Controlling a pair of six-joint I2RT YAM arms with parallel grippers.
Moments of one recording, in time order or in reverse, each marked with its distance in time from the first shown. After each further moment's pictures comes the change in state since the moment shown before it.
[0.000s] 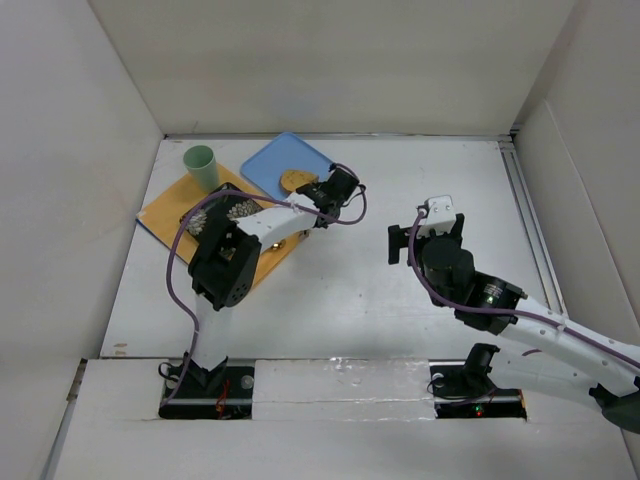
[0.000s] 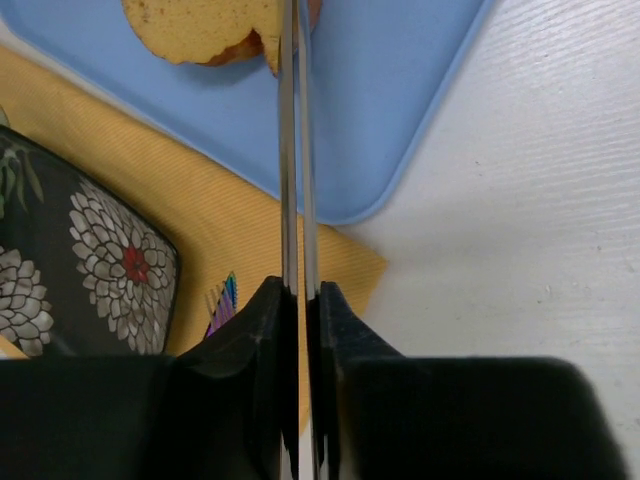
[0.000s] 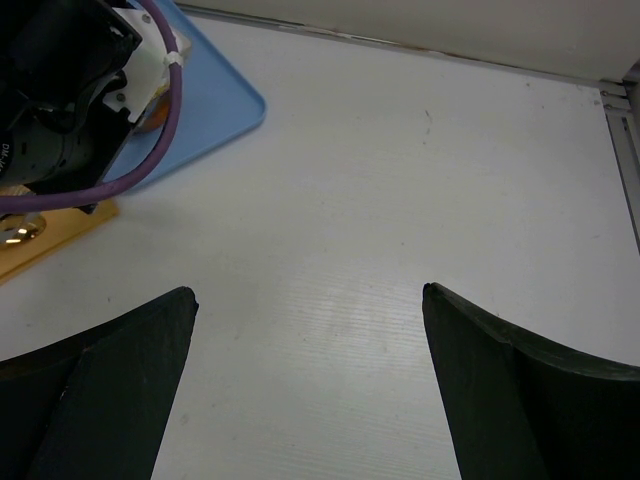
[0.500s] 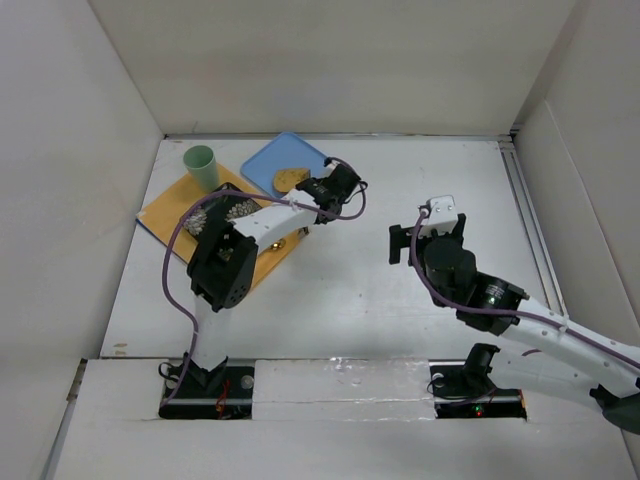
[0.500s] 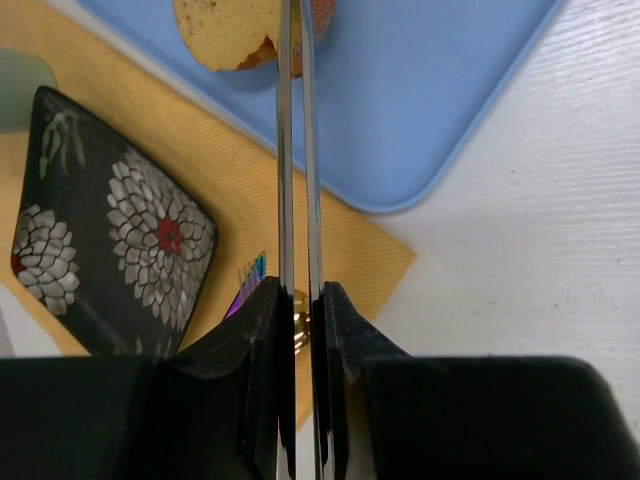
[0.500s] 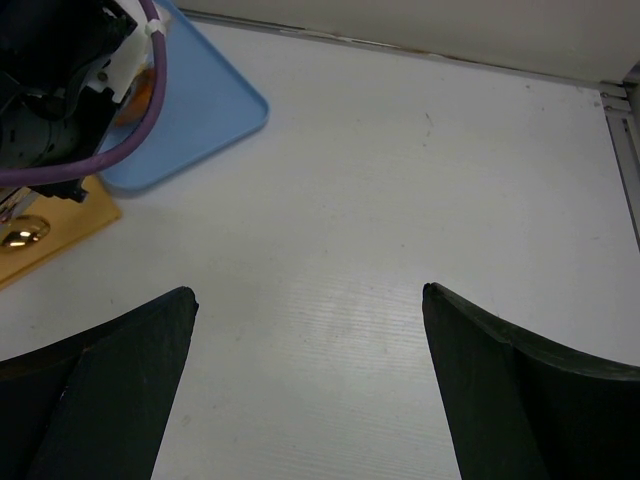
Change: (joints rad) left arm -0.003 -0.005 0.056 -0.087 -0.074 -0.084; right arm 0.000 -0.010 0.000 0.000 -0.001 0.000
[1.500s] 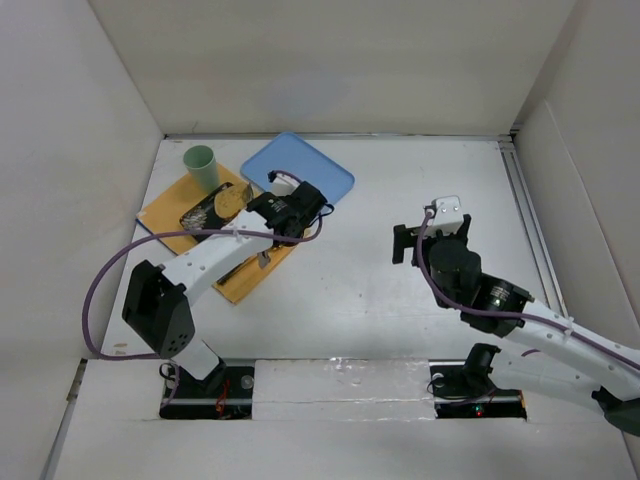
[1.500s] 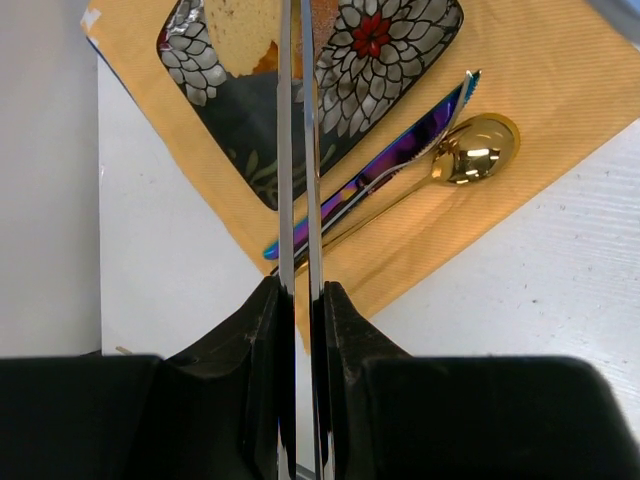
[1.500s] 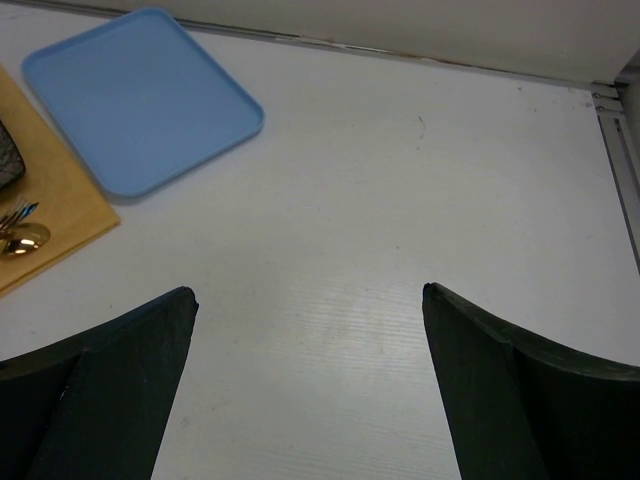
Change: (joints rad) left arm -0.016 -0.444 -0.263 -0.397 -0.171 -0.357; right arm 0.000 -0.031 0.000 -0.008 0.011 0.002
